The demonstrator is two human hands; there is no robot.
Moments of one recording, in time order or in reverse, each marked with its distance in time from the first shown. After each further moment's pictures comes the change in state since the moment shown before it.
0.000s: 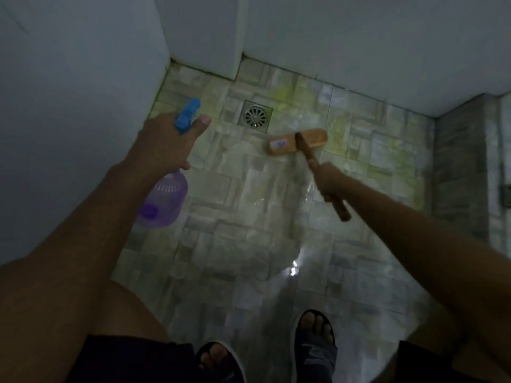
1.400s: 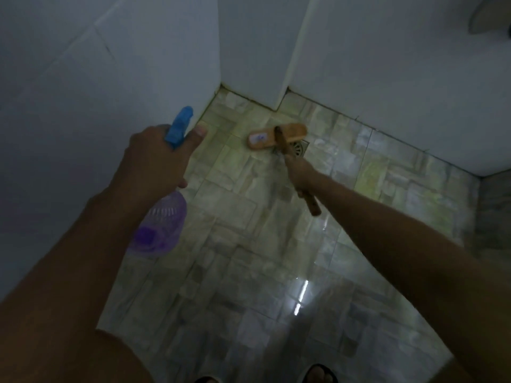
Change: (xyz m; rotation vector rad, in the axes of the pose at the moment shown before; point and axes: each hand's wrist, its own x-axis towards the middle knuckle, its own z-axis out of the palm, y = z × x) left_hand -0.024 -0.021 -0.046 -0.068 0.276 -0.048; right_hand 0.047 -0.133 0.058 -0.080 -0.071 -0.289
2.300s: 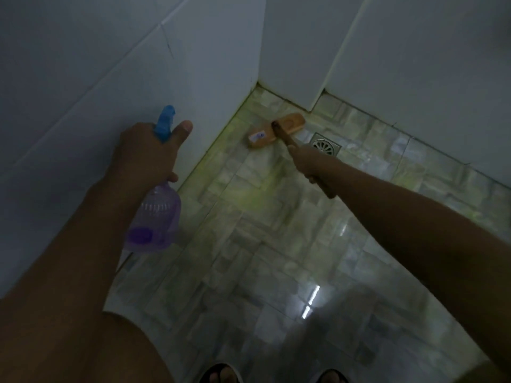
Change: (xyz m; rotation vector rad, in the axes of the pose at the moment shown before) left_hand 0.000 -0.042 -0.049 -0.002 0.059 -0.271; right_hand 0.022 -0.058 0.029 -0.228 -0.078 -0.074
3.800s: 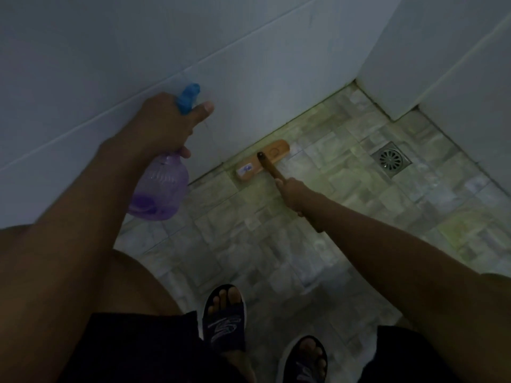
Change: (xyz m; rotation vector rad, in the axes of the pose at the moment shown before) left_hand -0.124 -0.077 -0.085 -0.097 0.093 -0.227; right_hand -0.129 -0.027 0.156 -0.312 -0.314 -0.349
